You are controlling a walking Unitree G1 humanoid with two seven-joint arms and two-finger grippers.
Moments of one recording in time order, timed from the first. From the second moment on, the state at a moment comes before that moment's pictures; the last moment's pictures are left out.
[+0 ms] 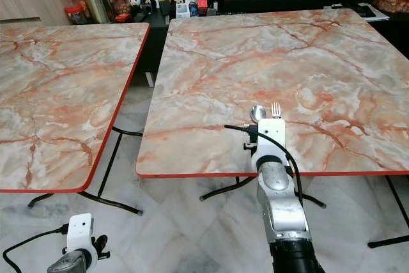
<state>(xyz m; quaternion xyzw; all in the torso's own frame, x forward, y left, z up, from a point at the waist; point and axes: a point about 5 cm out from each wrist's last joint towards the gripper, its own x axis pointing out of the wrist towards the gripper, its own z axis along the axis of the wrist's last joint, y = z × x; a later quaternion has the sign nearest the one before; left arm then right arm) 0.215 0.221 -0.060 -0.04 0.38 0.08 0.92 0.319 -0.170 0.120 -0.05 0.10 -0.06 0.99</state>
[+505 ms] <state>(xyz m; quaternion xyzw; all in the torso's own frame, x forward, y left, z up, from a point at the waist) 0.204 0.222 -0.066 -0.04 0.40 0.08 0.91 0.326 -0.174 0.123 -0.04 0.10 -0.06 0.99</state>
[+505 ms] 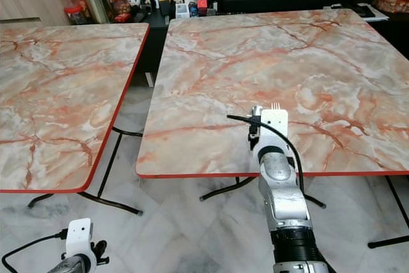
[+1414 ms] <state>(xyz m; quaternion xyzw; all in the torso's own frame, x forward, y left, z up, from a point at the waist) 0.211 0.215 -0.063 -0.05 0.39 0.07 0.92 0.322 -0.164 0.123 -0.04 0.11 -0.05 0.99</state>
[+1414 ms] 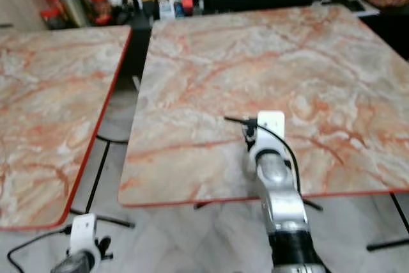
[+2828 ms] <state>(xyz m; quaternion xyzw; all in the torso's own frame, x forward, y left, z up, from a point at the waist) 0.208 0.215 -0.065 -0.04 0.40 0.06 0.91 0.312 -0.164 0.100 -0.04 0.19 -0.07 0.98</state>
